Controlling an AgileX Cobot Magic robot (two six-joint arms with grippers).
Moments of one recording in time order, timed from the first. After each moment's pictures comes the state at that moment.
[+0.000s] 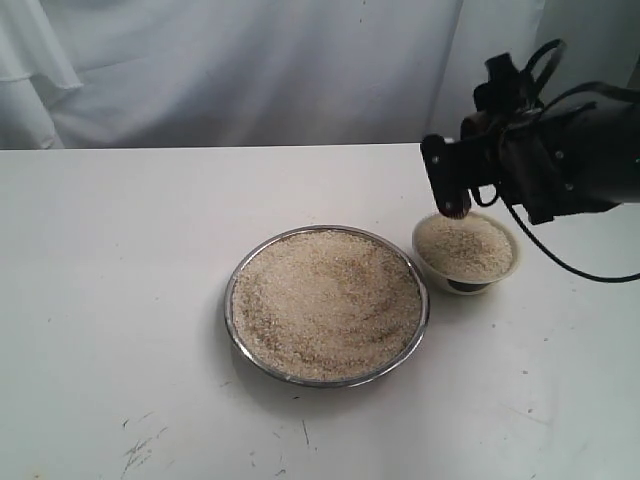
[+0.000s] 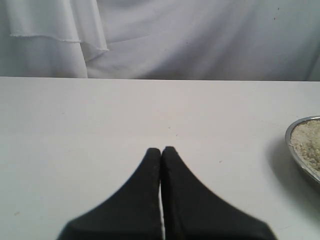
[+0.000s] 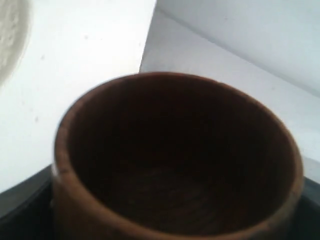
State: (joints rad) left arm 0.01 0.01 0.00 -0.04 0.29 0.01; right arm 0.55 1.78 -1.08 -1.65 0.57 0.05
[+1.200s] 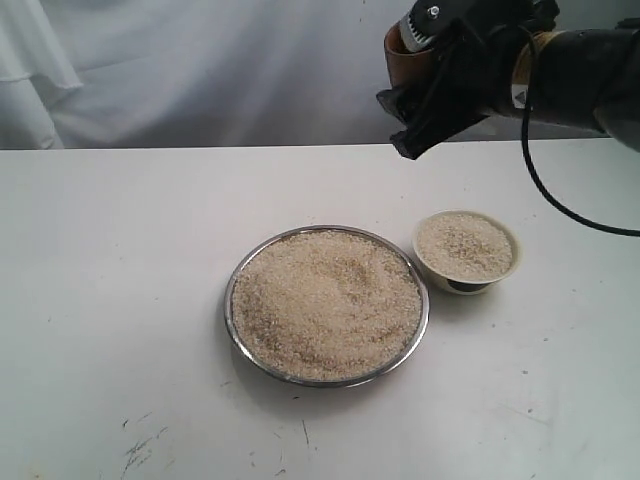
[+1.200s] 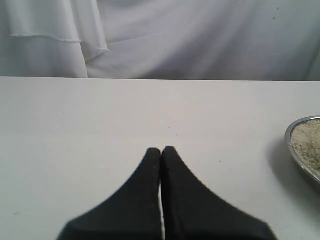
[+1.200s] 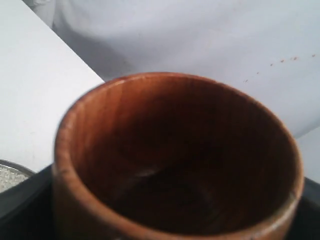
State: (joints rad) left arm 0.01 0.01 0.00 -0.04 0.29 0.01; right arm 0.52 1.55 -1.06 -0.72 -0.06 0.18
